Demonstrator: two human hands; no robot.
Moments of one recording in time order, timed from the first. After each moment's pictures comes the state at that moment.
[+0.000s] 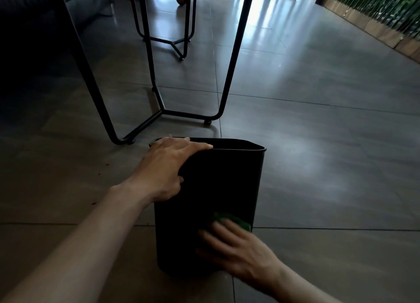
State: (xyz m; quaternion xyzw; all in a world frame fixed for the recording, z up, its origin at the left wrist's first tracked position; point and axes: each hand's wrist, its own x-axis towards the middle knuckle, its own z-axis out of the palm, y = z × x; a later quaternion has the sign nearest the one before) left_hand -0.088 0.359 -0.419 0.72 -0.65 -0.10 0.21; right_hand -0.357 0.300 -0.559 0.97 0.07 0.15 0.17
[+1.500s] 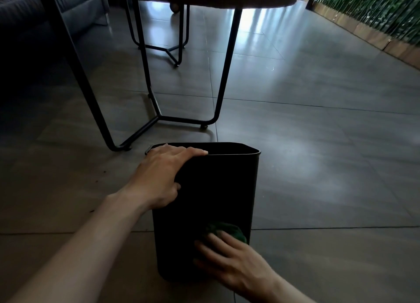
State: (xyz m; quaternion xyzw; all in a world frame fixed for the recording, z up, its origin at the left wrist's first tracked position) left_hand -0.094 0.365 -0.411 0.72 -0.65 -0.09 0.20; right_hand -0.362 0.318 -0.559 0.98 0.05 0.13 0.15
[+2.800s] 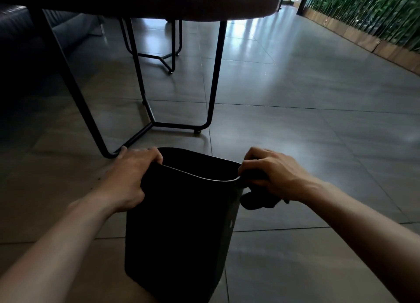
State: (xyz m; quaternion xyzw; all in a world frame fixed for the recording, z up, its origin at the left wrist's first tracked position) left_hand -0.071 0.386 -0.402 0.77 -0.60 -0.13 0.20; right_hand -0.360 0.191 -0.379 0.97 -0.24 0.01 -0.05
